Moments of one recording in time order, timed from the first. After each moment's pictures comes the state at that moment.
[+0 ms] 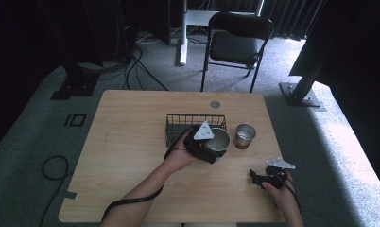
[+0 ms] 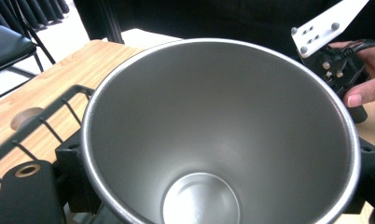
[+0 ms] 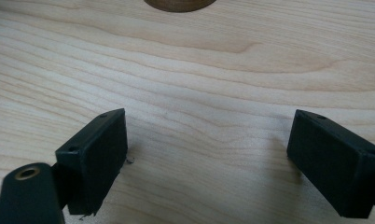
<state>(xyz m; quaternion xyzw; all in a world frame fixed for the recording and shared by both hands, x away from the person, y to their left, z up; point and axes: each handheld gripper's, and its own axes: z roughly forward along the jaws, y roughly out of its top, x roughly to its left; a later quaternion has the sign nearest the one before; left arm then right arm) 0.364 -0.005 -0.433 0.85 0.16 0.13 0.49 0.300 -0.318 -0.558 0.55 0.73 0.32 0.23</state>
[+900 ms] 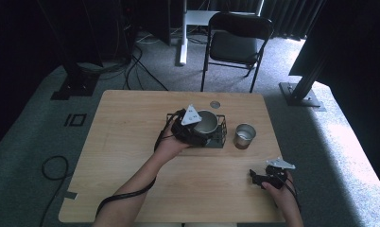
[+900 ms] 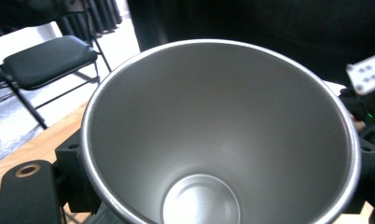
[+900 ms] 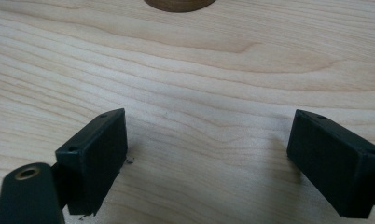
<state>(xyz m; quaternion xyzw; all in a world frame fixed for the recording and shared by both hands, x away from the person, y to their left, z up) 0.381 0.029 -0.397 0.82 0.23 0.20 0.49 0.300 -0.318 -0.558 0.55 0.73 0.32 0.23</state>
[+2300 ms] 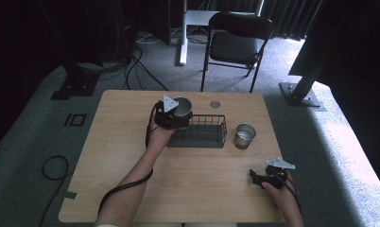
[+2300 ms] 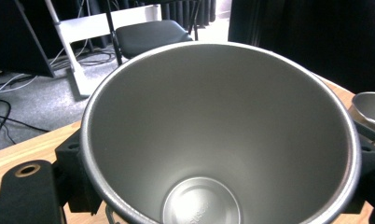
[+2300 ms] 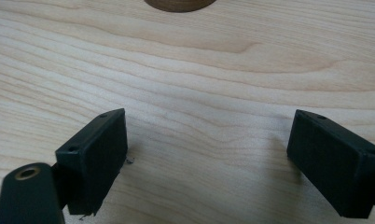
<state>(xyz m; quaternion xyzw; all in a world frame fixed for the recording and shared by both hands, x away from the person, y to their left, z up) 0.439 0.078 -0.435 0.74 0.39 0.27 0.47 0.300 -0.318 -0.558 0.55 0.73 0.32 0.23</state>
